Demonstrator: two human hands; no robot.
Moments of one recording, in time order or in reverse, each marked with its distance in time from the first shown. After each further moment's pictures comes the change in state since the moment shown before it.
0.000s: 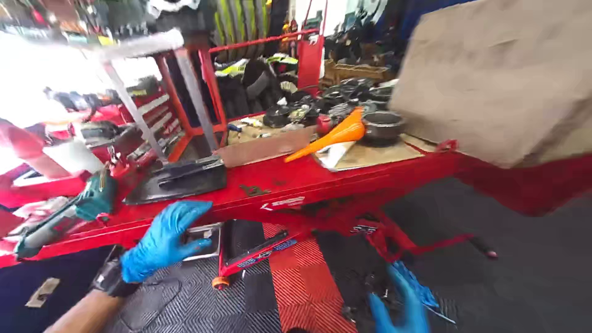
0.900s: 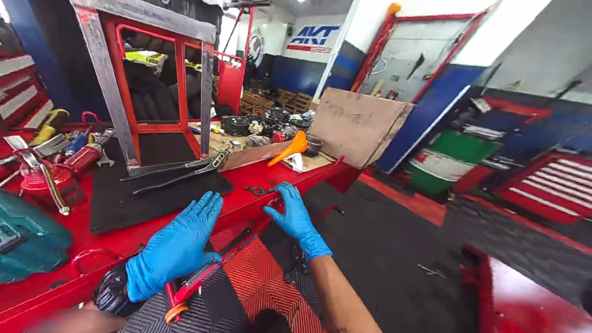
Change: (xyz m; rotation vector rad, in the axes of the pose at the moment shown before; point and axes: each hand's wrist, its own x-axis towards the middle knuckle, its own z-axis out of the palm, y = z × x) left_hand -0.006 -0.082 0.004 -0.170 -0.364 0.128; right_hand 0.129 -0.159 0.185 -0.683 -0.284 -0.280
